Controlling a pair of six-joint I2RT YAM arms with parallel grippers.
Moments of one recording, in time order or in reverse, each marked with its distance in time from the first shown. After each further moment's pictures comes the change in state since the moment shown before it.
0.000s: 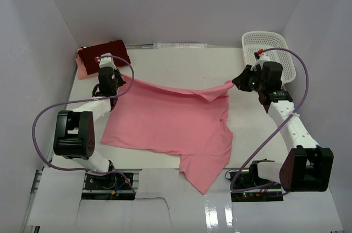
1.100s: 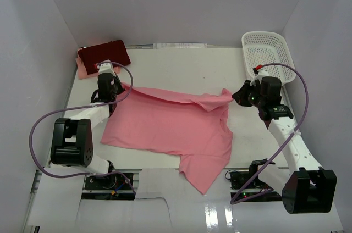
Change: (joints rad) left arm 0.000 -0.092 -0.096 -0.085 0.003 -0.024; right arm 0.026 -0.188 -0.177 -0.077 0.031 0.008
